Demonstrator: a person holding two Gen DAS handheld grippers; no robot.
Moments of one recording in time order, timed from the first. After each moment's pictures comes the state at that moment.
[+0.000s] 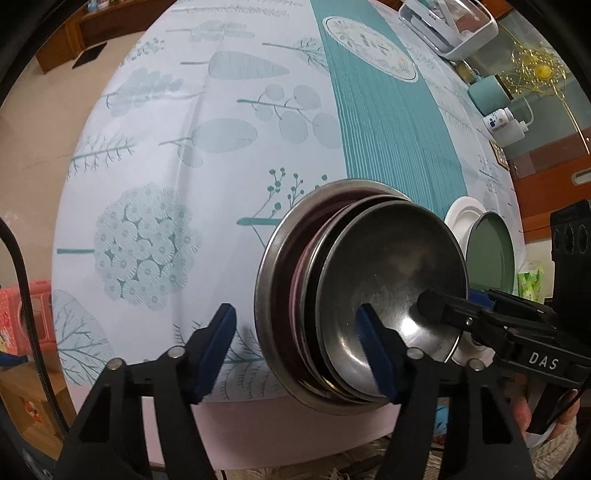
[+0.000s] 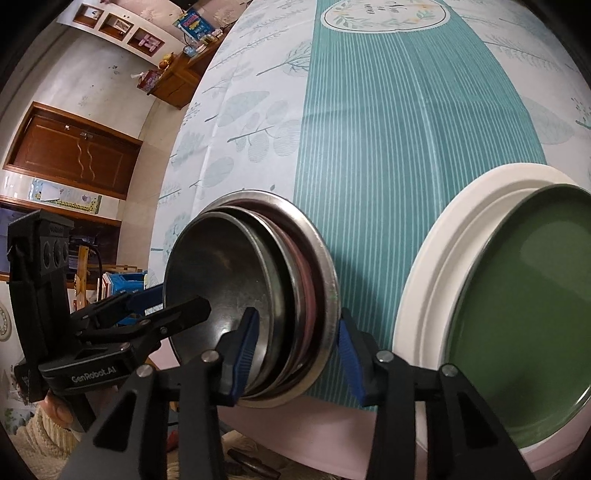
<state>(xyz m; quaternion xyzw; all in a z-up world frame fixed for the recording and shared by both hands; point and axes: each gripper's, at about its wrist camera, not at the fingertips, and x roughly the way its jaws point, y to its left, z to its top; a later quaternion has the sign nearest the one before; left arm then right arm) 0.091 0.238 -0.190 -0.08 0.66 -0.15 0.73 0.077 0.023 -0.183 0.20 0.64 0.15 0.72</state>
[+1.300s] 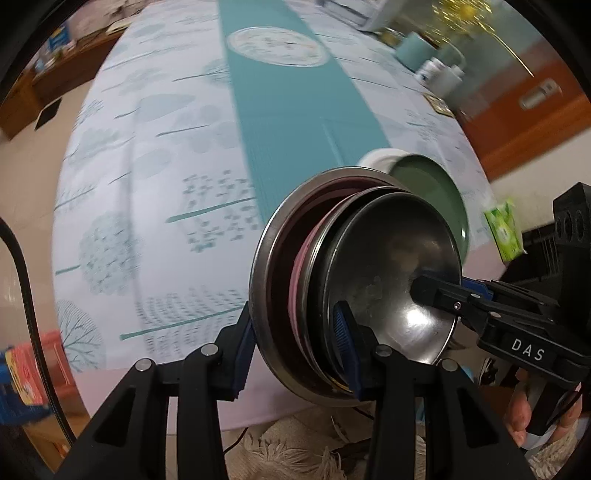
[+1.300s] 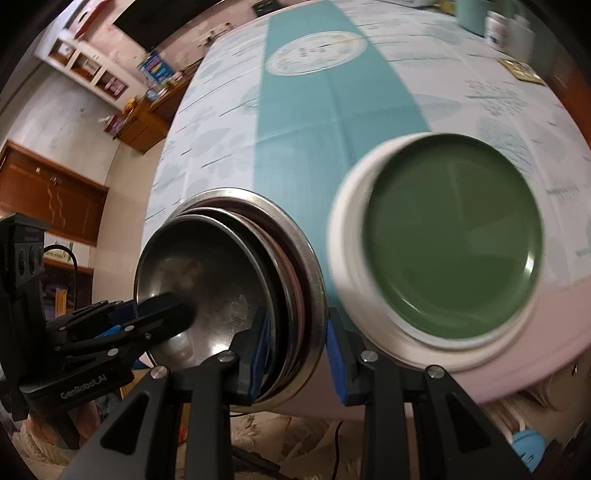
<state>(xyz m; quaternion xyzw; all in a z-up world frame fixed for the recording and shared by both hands) 0.032 0.179 -0.126 0.02 0.63 -0.24 0.74 -0.008 -0.011 -0.130 0.22 0.60 0.03 0.77</state>
